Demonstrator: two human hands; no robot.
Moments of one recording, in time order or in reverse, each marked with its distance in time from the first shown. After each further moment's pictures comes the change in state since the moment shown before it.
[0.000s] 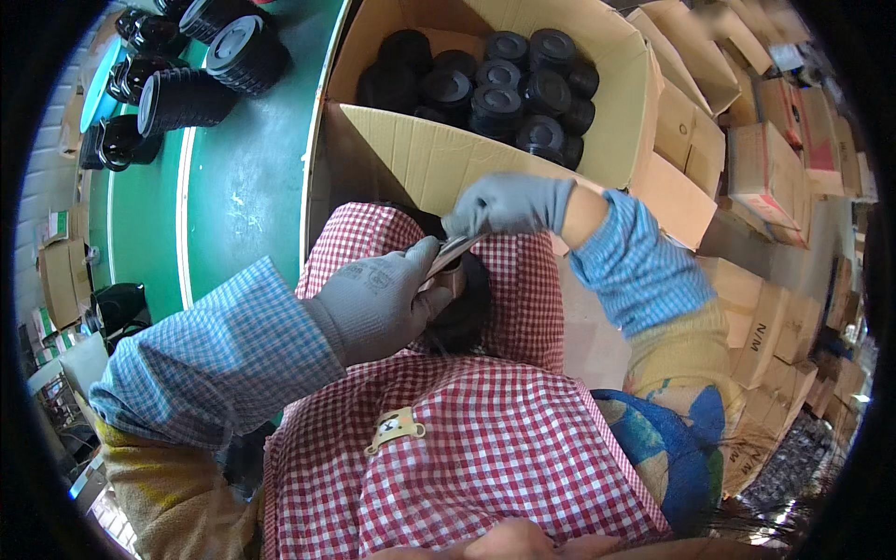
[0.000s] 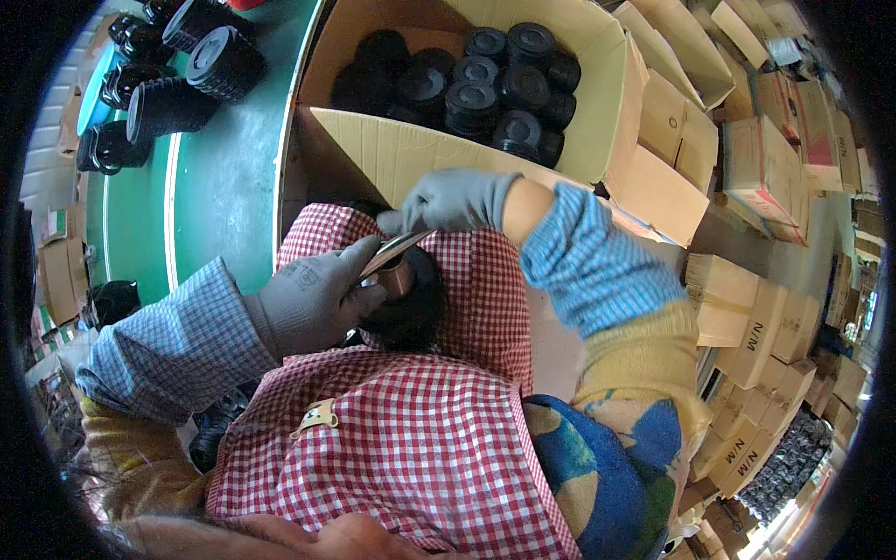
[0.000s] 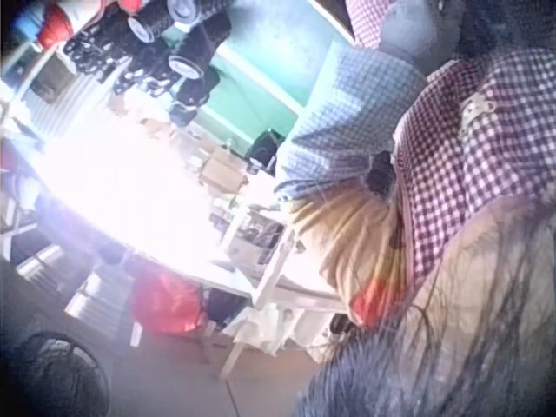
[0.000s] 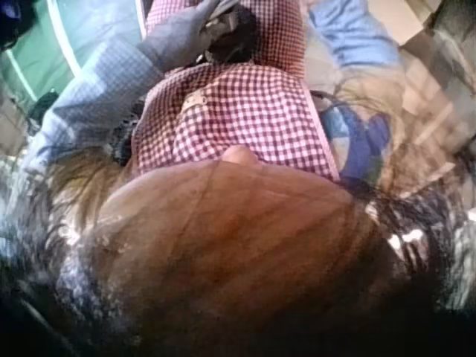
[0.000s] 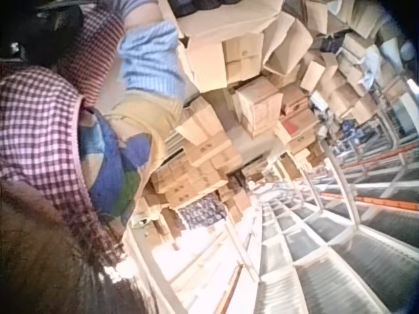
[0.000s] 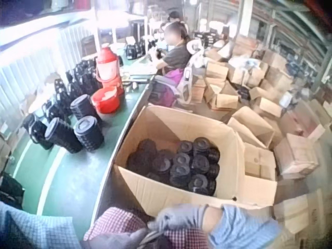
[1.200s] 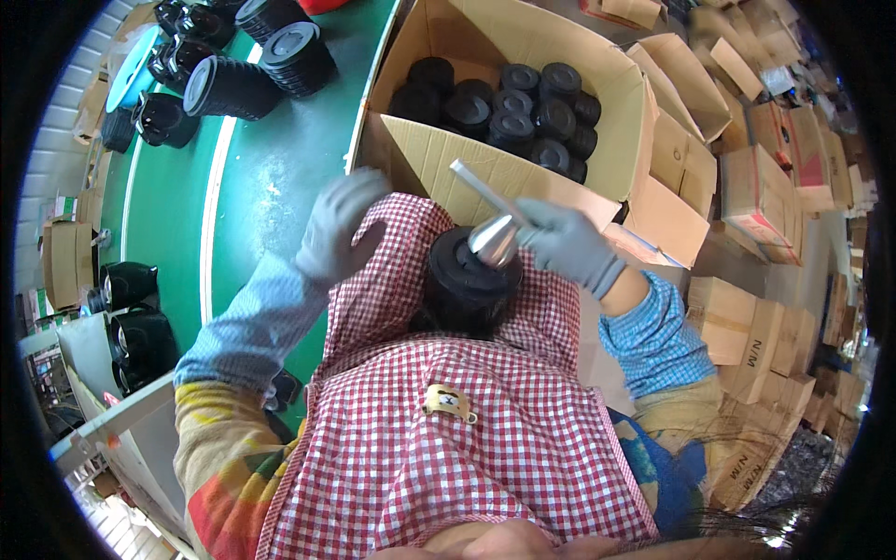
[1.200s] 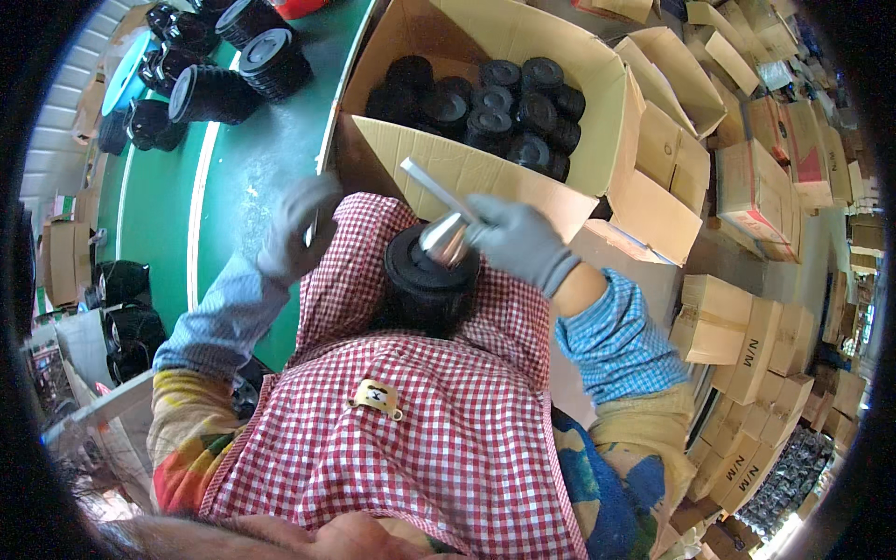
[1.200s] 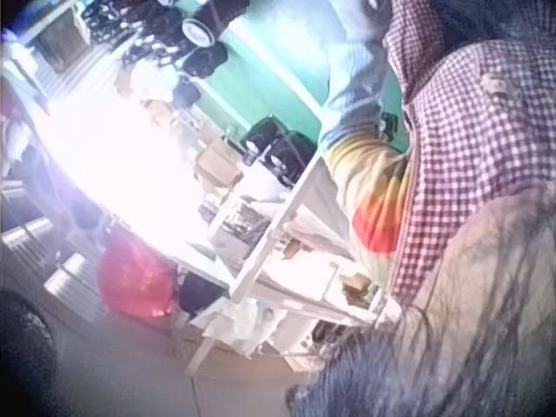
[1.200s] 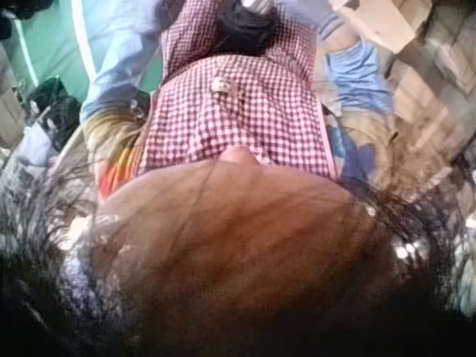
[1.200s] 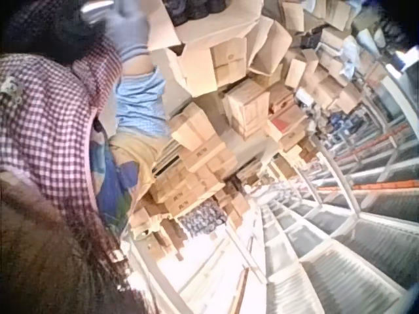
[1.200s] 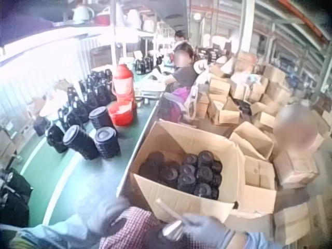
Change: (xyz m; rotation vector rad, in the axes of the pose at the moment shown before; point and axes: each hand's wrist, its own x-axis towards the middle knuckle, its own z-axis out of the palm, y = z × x) left_hand -0.010 -0.159 0.012 0.343 0.923 0.600; right_hand -0.075 -0.034 0.082 0.213 0.726 0.054
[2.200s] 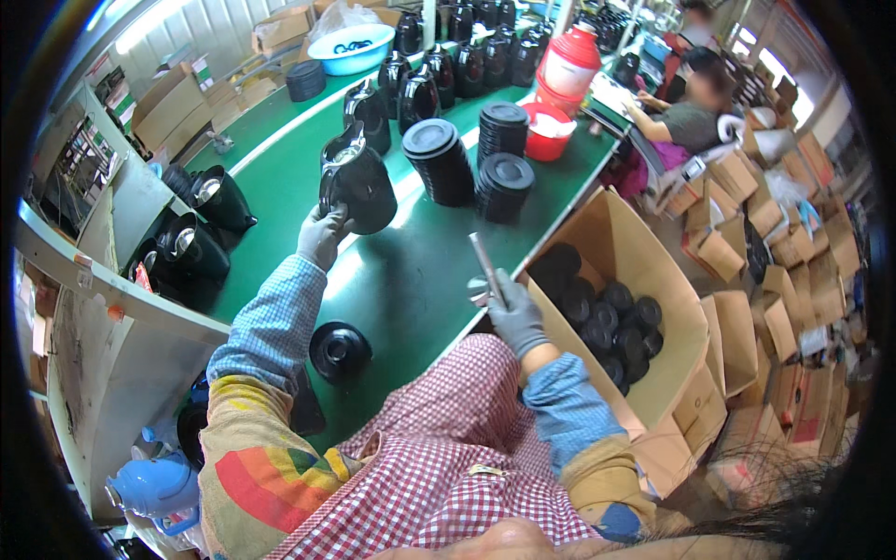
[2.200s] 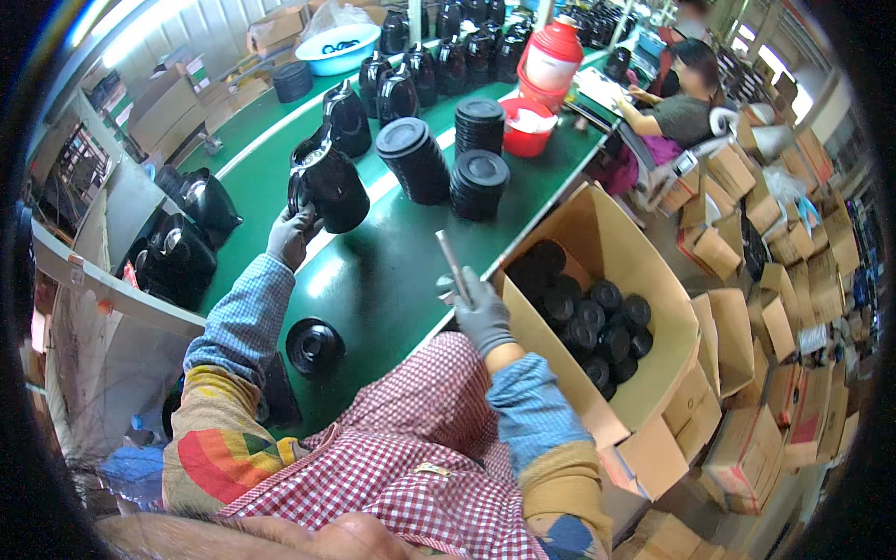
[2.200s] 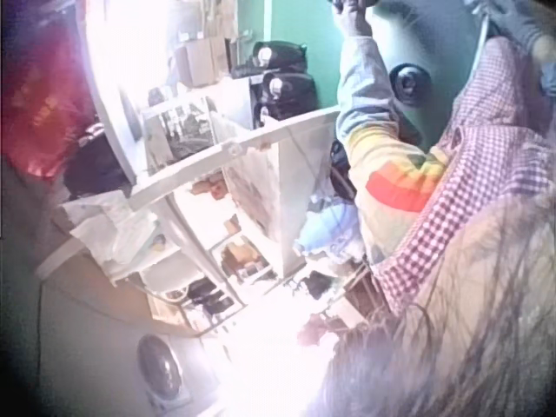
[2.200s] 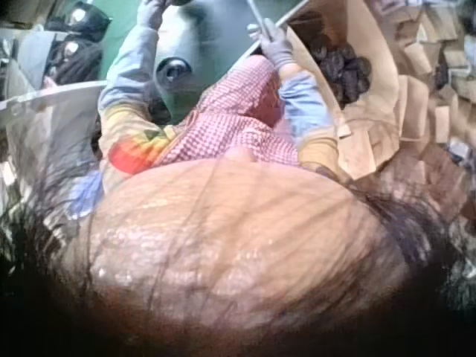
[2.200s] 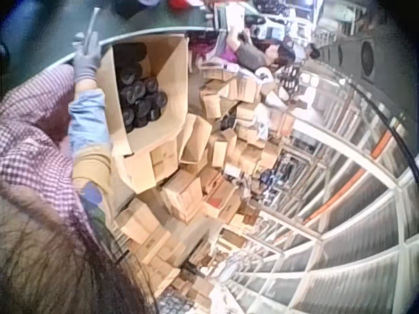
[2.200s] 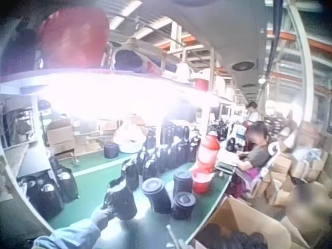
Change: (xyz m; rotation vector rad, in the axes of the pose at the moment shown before) left_hand -0.147 -0.161 -0.154 -1.064 1.263 -0.999; right_hand 0.226 -0.075 0.178 -0.311 0.138 -0.575
